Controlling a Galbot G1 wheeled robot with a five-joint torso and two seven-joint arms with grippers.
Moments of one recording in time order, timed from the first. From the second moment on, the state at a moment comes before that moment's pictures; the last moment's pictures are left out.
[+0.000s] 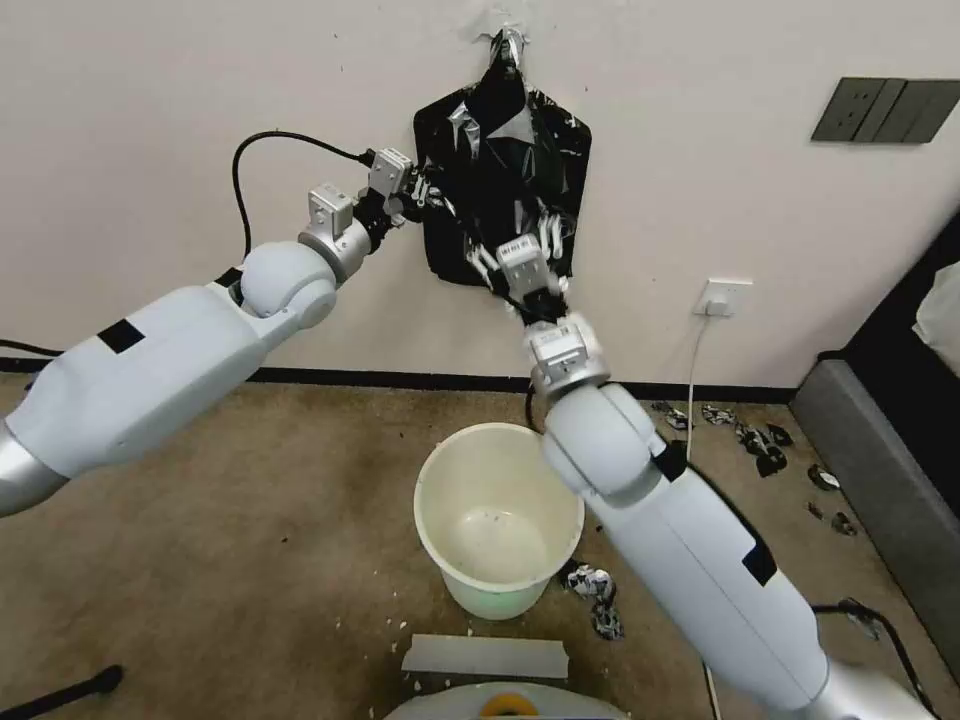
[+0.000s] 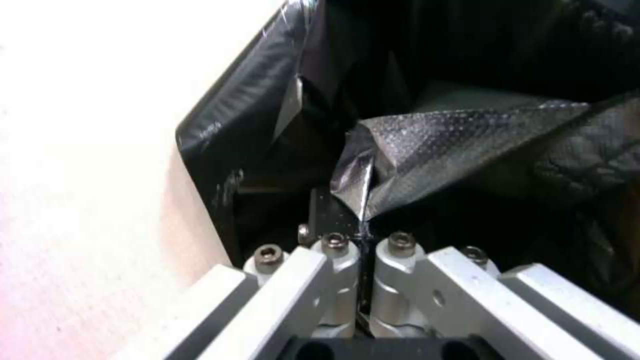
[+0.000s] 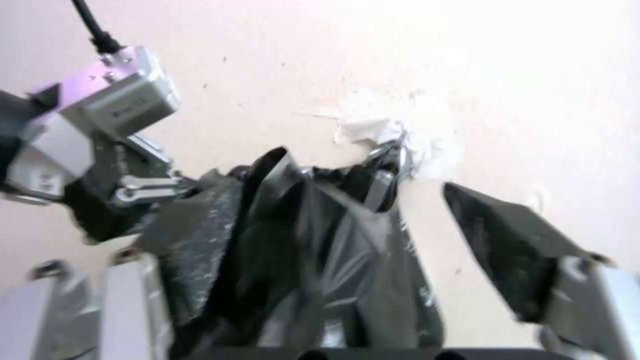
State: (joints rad) left arm 0.05 -0.75 0.56 -1.59 -0.84 -0.05 -0.11; right arm -0.71 1.29 -0.10 2.02 -0.35 -0.35 0.21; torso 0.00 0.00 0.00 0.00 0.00
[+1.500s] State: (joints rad) left arm 0.14 -0.74 0.47 -1.61 -0.84 -0.05 -0.11; right arm -0.55 1.32 -0.11 1.76 -0.60 -0.57 0.11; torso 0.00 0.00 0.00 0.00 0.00
